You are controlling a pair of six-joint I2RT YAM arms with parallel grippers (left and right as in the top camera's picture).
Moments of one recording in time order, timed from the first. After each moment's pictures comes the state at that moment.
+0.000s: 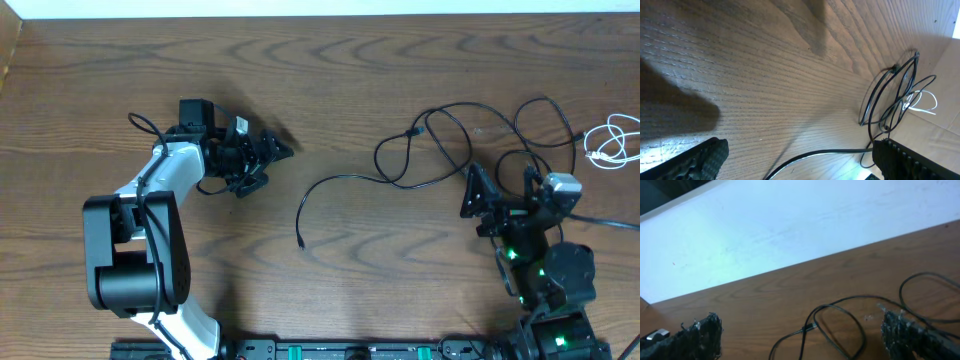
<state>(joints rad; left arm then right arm) 0.05 1.85 1.06 -0.52 0.75 -0.52 0.19 0.42 0.33 0.00 0.06 0.38</state>
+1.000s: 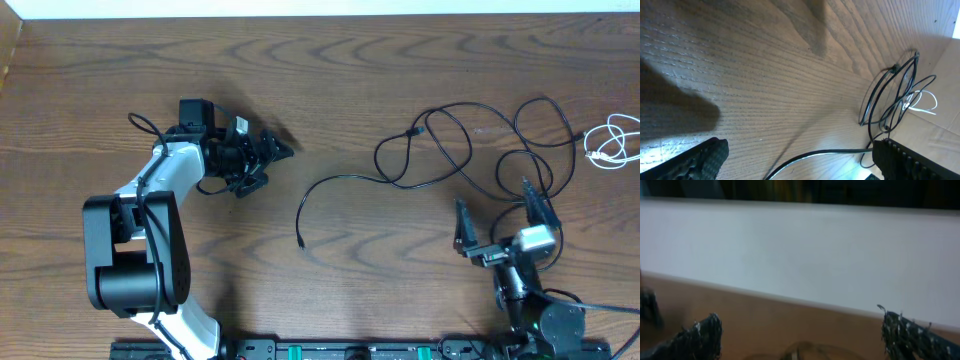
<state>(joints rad) 0.05 1.85 1.06 -0.52 0.75 -0.52 0.19 0.01 0.01 0.19 -0.07 -0.05</state>
